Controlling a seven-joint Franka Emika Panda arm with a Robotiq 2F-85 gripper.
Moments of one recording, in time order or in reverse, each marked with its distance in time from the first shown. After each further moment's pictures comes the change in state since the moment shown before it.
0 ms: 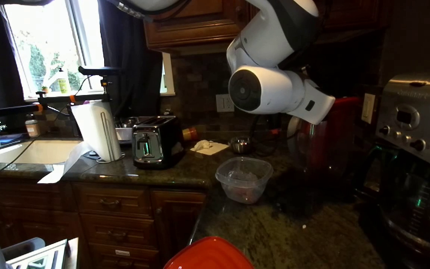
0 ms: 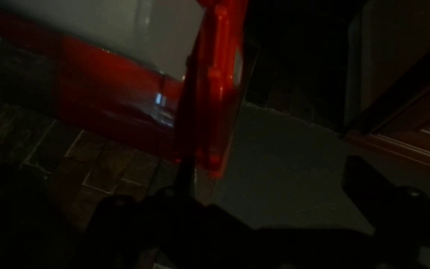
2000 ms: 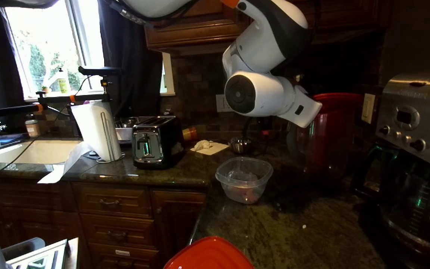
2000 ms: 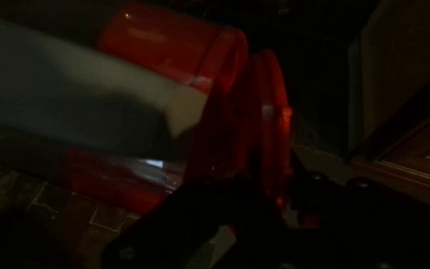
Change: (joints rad) arm 0.025 0.014 0.023 -0.003 0.000 0.005 0.034
